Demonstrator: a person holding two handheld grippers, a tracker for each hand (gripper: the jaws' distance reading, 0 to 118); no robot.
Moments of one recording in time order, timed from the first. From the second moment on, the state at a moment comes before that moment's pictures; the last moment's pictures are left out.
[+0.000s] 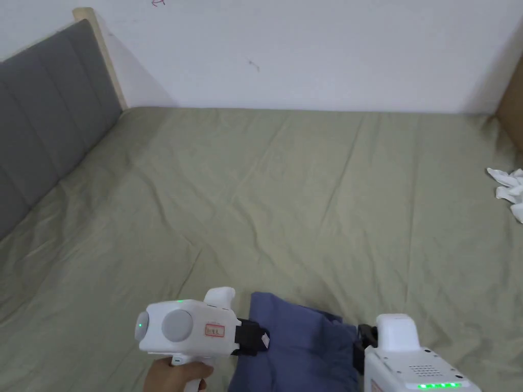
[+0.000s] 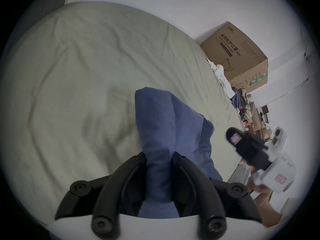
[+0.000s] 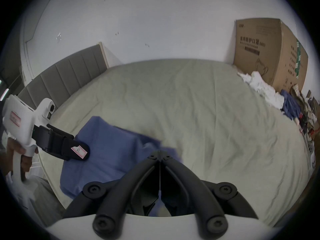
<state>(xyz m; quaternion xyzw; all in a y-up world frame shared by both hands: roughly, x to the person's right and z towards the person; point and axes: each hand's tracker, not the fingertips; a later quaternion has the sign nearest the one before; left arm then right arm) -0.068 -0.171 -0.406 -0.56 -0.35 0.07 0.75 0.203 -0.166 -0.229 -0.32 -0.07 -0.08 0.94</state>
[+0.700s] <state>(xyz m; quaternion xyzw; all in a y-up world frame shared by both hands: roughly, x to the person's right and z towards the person) -0.370 -0.133 -0.563 -0.57 -0.09 -0.03 0.82 0.171 -0.148 -0.275 -0.30 -0.09 -0.06 0.95</state>
